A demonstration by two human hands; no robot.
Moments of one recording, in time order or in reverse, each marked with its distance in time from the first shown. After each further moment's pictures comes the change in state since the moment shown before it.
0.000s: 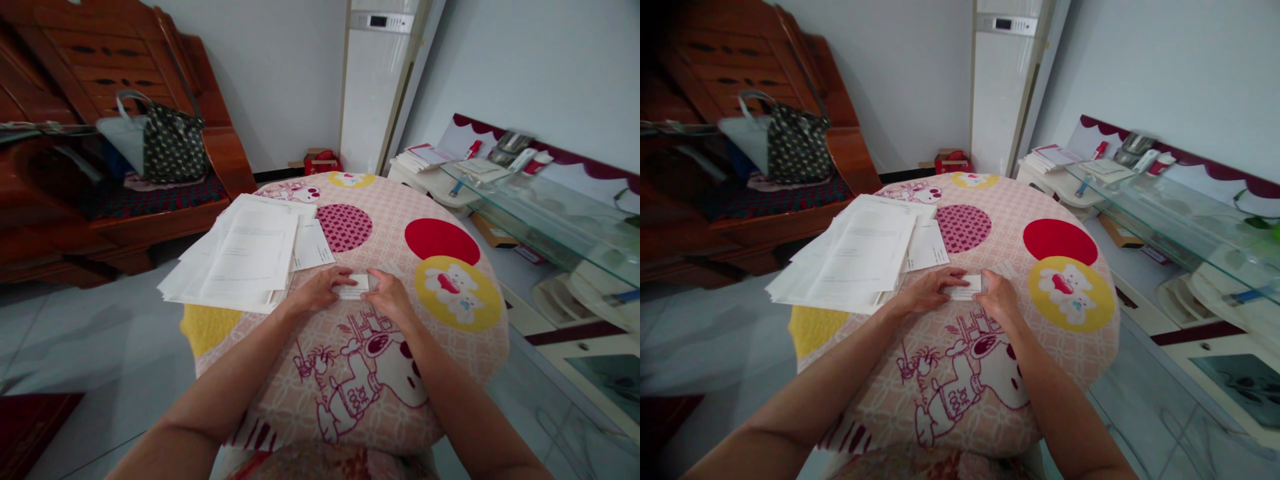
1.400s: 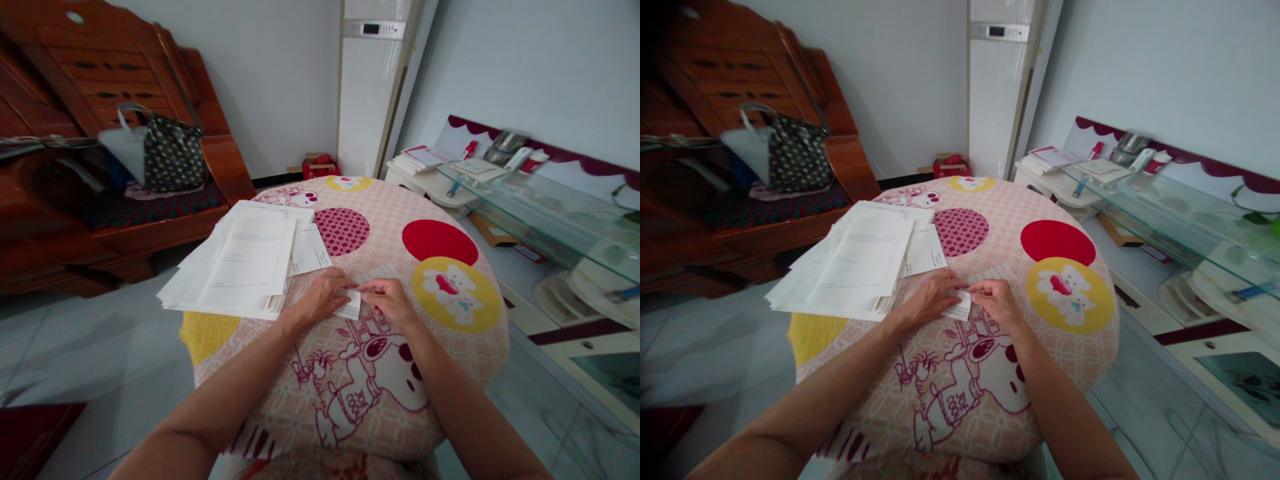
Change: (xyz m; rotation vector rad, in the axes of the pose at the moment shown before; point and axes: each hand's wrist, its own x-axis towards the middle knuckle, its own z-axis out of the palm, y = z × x) left_hand -0.001 0.033 0.003 0.134 0.134 0.004; right_hand -0.009 0.016 0.005 0.702 -0.160 -0.087
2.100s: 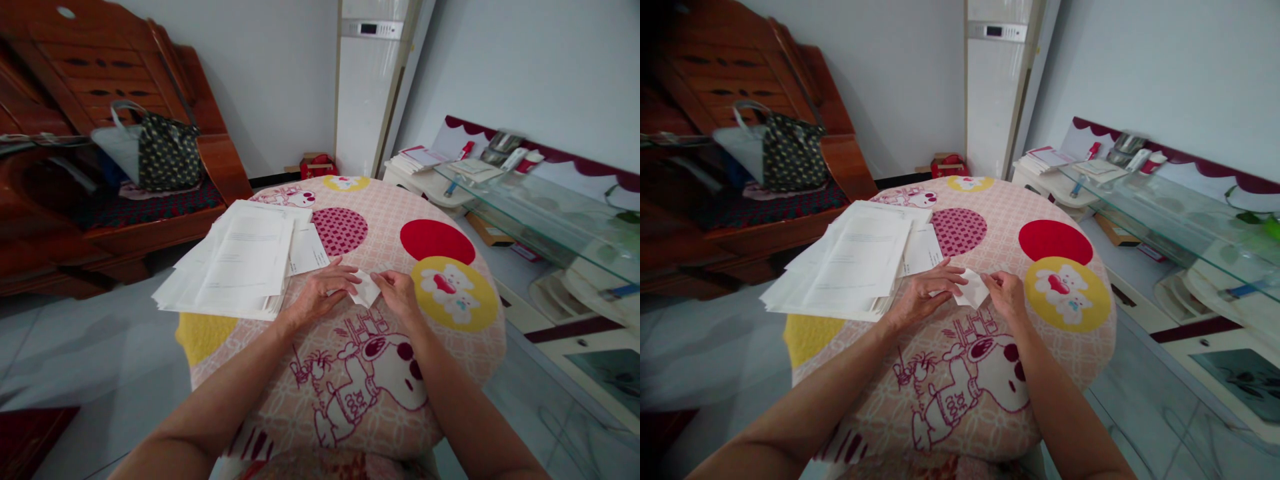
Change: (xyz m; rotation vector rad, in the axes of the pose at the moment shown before) left_hand 0.001 0.017 -0.016 -0.245 0.219 0.252; right_hand 0.010 0.004 -0.014 -0.248 0.393 -0.084
